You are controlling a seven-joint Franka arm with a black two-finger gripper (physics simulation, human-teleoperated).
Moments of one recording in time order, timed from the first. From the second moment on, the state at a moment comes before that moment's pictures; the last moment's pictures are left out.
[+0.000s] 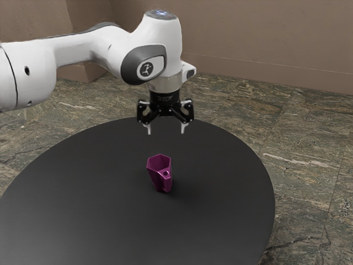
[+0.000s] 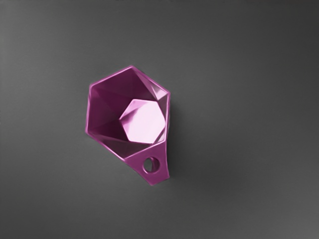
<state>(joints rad) -0.43 0.21 0.13 -1.62 0.11 1.82 -0.87</state>
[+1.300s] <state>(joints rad) -0.56 0.47 0.23 -1.89 0.57 2.25 -1.78</state>
